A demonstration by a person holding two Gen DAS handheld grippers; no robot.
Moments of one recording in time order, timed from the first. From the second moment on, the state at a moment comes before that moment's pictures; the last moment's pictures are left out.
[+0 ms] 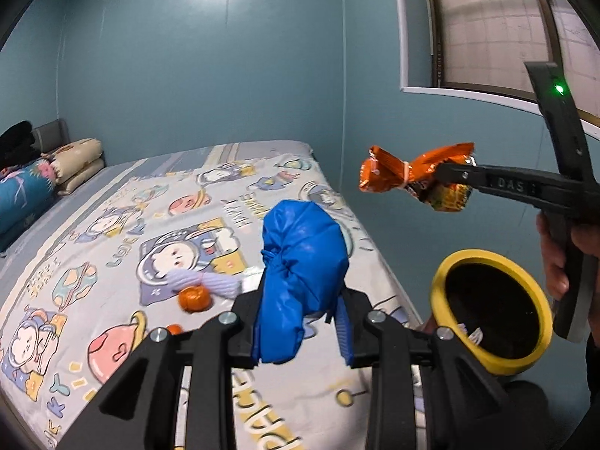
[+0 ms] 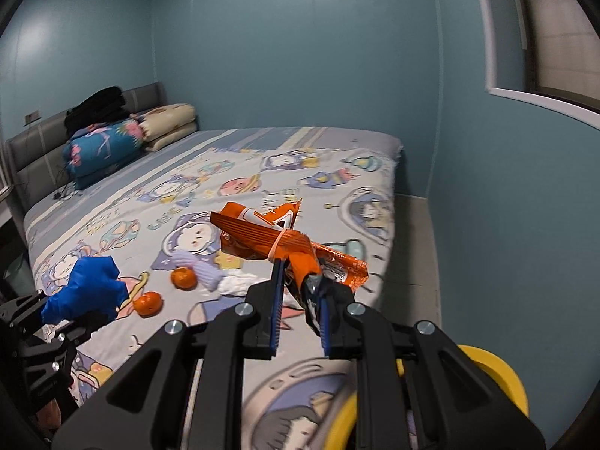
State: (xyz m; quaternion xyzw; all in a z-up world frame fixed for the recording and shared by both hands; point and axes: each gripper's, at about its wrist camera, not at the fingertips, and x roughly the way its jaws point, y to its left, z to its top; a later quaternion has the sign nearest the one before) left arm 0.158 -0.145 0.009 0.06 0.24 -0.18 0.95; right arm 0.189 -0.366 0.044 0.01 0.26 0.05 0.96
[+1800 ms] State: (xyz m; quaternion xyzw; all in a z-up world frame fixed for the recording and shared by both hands) left arm 0.187 -0.370 -0.094 0.07 0.37 -0.35 0.86; right arm 0.118 -0.535 -0.060 0.16 0.33 -0.12 0.92
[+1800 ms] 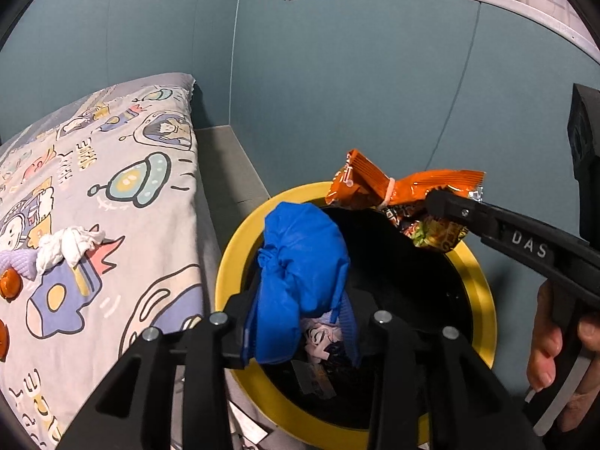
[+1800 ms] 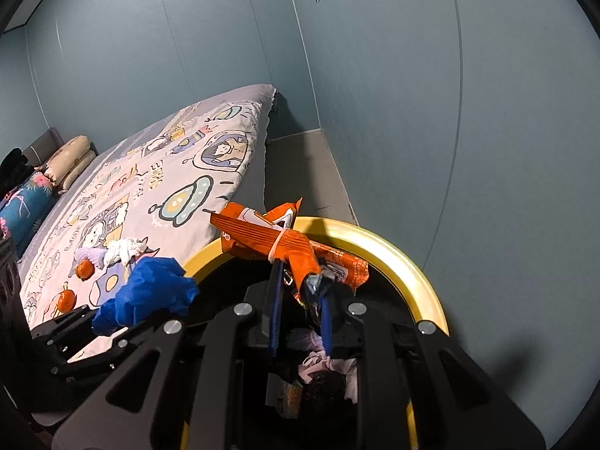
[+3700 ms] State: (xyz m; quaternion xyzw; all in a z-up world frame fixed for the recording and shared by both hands) left arm 0.272 -0.033 -0.093 -0.07 0.37 -0.08 0.92; right arm 0.297 -0.288 -0.063 0.07 0.37 0.03 0.93
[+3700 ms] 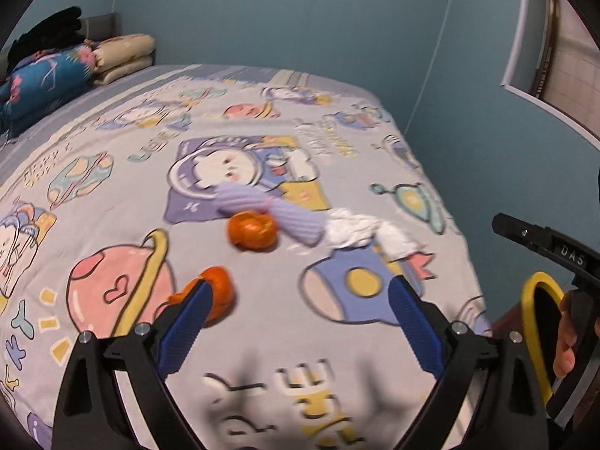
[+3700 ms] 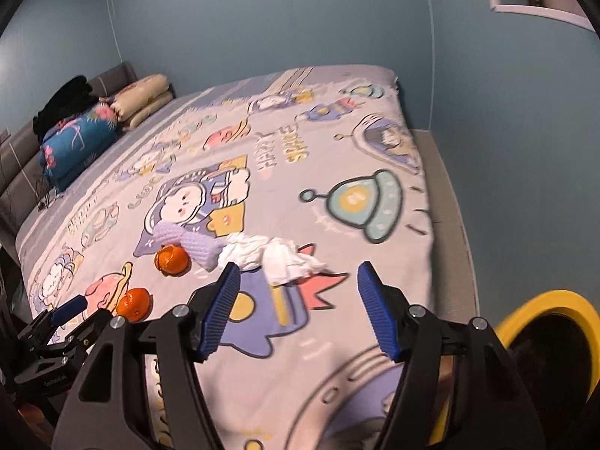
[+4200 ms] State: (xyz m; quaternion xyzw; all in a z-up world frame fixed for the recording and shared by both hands) left arm 0.296 0.022 -0.144 -0.10 0.41 -0.03 0.91; right arm 0.358 -0.212 -0.110 0.04 0.42 0.09 0.90
